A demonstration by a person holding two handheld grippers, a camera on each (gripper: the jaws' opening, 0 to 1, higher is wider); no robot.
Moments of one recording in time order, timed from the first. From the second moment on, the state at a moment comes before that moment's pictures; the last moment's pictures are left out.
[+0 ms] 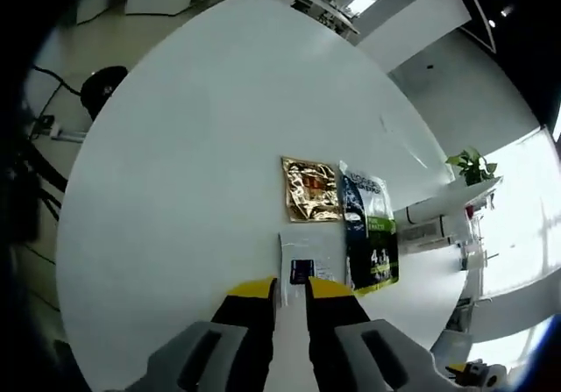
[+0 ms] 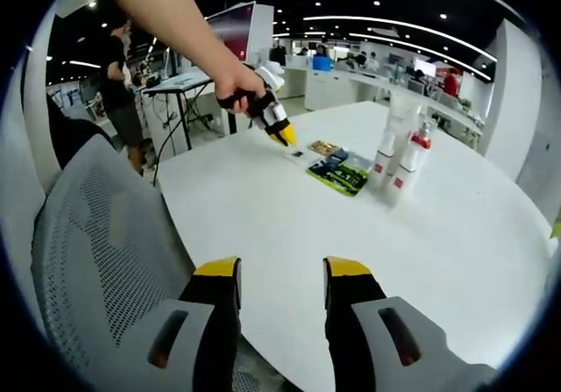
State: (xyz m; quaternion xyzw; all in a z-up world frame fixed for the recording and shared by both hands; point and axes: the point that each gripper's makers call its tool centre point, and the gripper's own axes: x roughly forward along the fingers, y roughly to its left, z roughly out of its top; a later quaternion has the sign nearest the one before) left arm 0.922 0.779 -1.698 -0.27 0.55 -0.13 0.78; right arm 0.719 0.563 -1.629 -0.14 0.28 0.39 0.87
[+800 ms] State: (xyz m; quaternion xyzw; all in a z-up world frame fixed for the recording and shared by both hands) left arm 0.808 0.728 -1.582 -0.18 0.31 -0.26 0.90; right arm 0.724 0.563 -1.609 -0.10 0.23 0.39 0.89
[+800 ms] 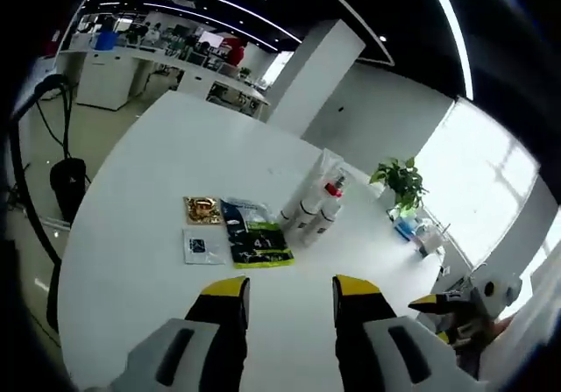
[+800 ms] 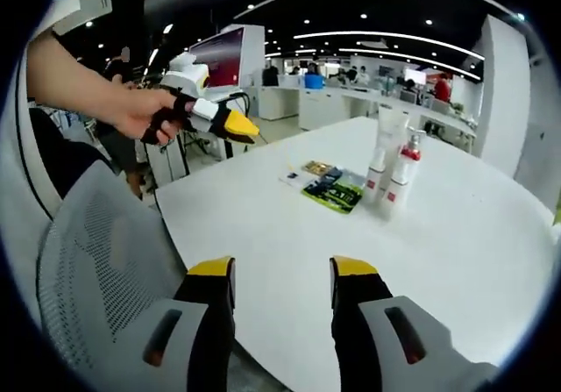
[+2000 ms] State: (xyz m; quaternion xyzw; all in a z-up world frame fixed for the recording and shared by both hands) left arm 0.730 0.710 -1.531 0.03 0.06 -0.23 0.97; right arm 0.735 0.565 -1.562 0.00 0.14 0.38 0.91
